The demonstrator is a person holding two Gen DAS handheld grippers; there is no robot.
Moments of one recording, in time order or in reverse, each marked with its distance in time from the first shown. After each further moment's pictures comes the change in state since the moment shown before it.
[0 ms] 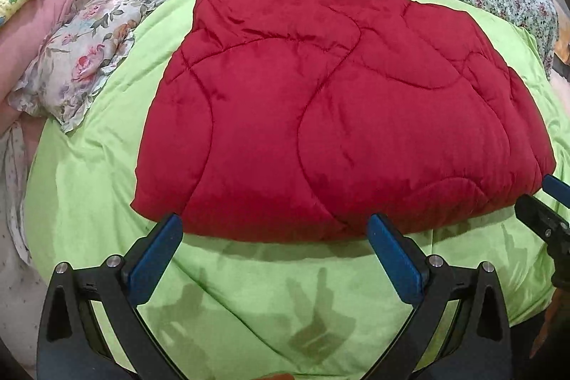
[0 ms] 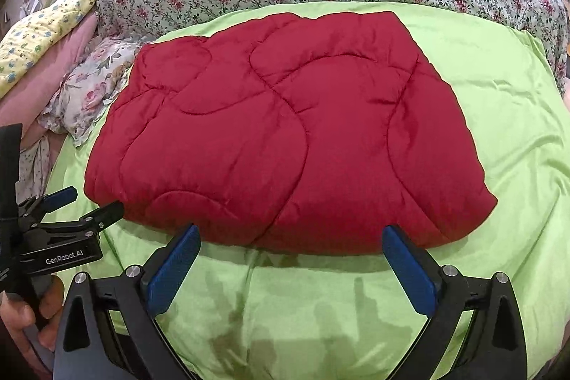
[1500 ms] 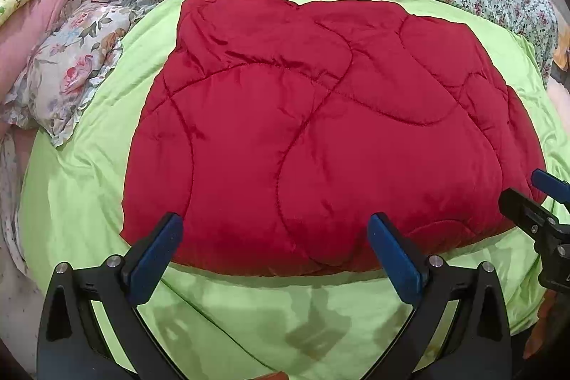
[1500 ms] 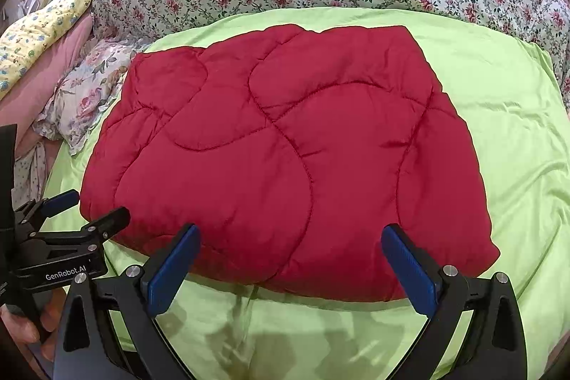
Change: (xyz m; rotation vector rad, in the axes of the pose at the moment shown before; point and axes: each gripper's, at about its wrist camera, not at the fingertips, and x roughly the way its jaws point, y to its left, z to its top) left arm 0.005 -0.008 0.027 -0.002 0.005 -0.025; right arm 0.012 0.000 0.036 -0.020 0.014 -0.003
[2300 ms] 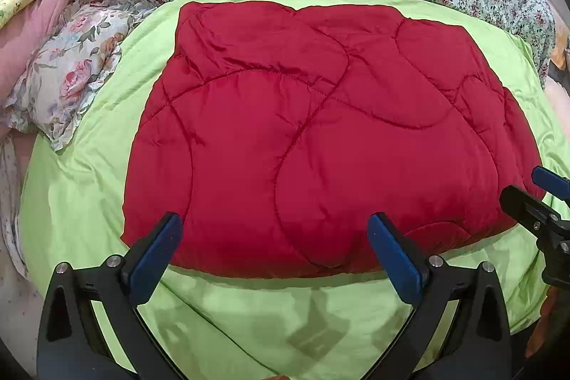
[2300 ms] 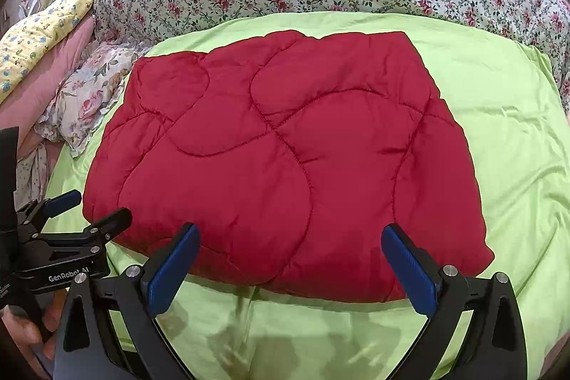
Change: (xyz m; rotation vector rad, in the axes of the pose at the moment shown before) left arm -0.004 -0.002 0.001 0.001 -0.013 -0.005; right arm -0.007 0.000 0.004 -0.004 -0.007 0.001
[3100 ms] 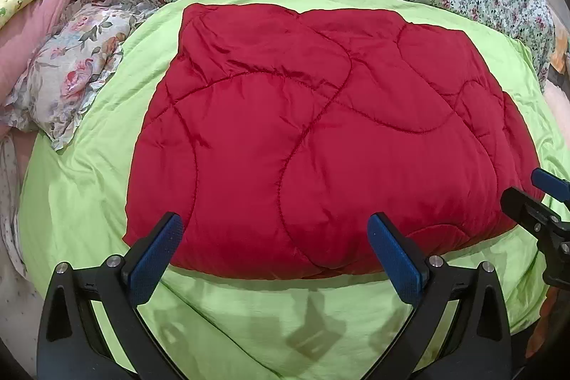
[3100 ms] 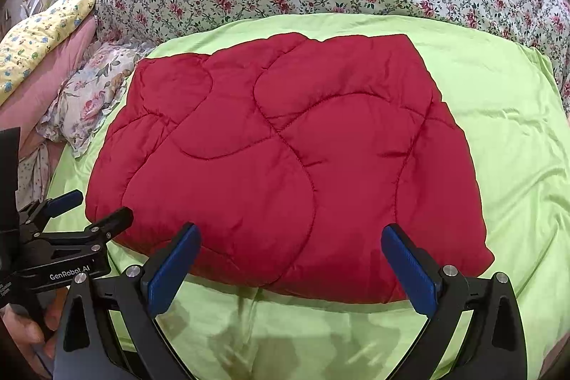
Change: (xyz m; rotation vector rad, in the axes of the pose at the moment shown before) left arm -0.002 0.003 0.001 -0.010 -0.007 -0.005; right arm -0.001 0.002 0.001 -0.001 -0.002 0.003
